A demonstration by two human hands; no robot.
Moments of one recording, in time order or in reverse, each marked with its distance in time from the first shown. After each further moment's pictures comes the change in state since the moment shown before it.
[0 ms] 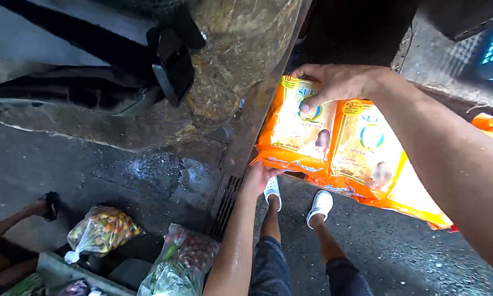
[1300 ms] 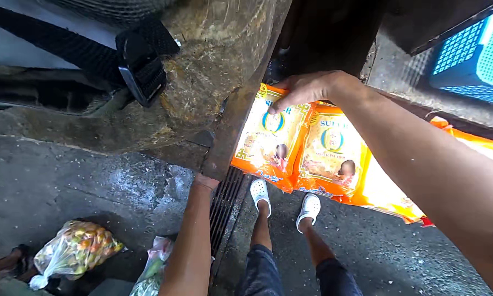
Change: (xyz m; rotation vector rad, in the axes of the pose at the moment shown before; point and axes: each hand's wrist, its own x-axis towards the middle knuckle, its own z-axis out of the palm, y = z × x) left_hand 0.003 0.057 -0.061 -0.044 -0.146 0.272; right_hand 0.006 -0.022 0.003 -0.138 -0.094 0.096
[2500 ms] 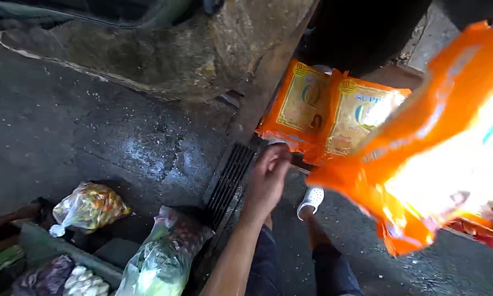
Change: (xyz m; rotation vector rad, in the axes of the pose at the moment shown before) left_hand -0.117 -0.018 0.110 0.566 0.081 0.201; right_hand -0.207 0.113 -0.008 0.444 0.306 -0.356
